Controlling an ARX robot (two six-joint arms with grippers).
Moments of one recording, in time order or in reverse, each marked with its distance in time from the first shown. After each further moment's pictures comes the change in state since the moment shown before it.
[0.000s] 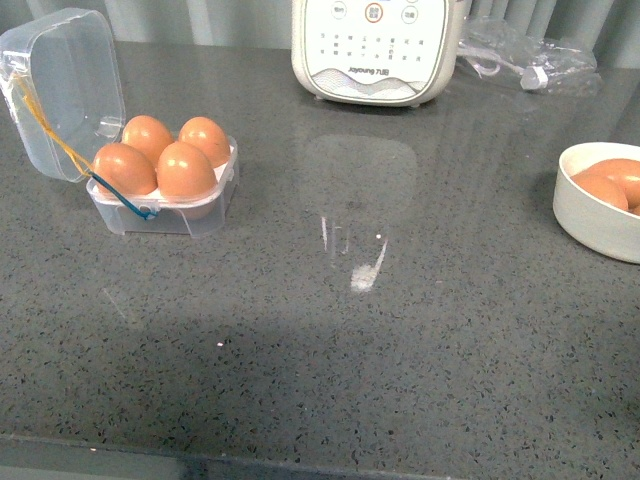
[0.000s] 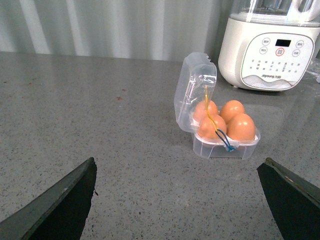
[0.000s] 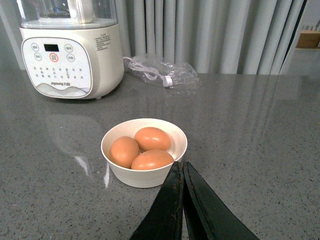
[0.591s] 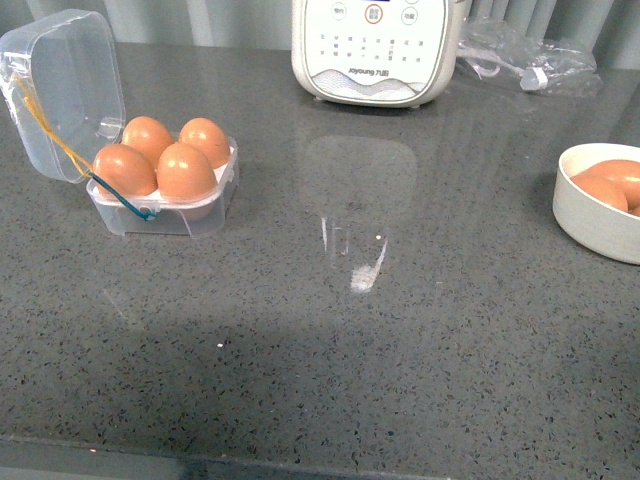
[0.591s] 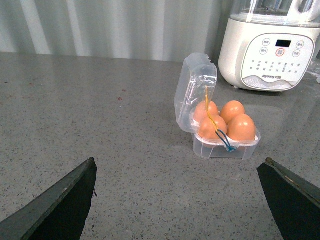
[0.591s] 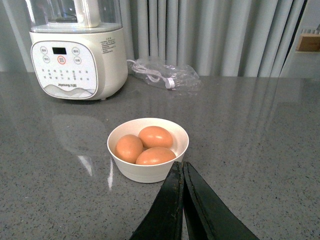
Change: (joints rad) left arm 0.000 0.000 0.000 0.000 0.000 0.000; right arm 0.000 -0.230 0.000 -0.224 0.000 0.000
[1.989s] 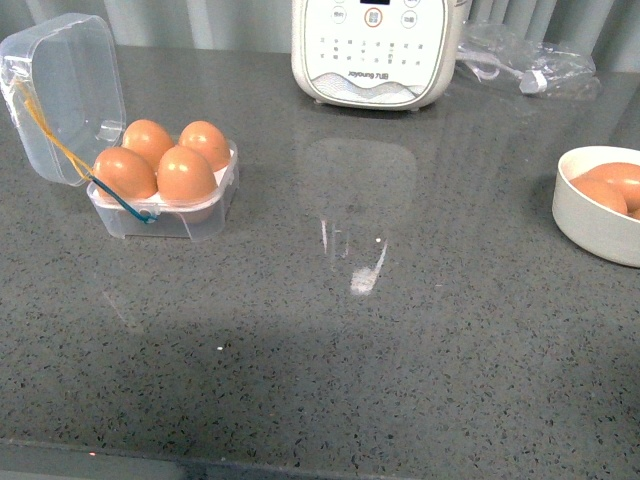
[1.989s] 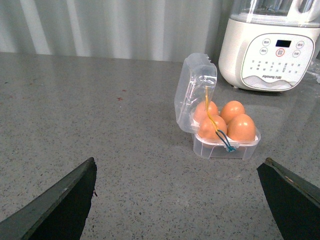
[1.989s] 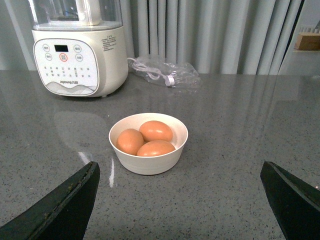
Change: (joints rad) left arm 0.000 0.027 0.014 -0.045 0.009 0.001; right arm 0.000 -0.185 0.001 -0.192 0.000 0.001
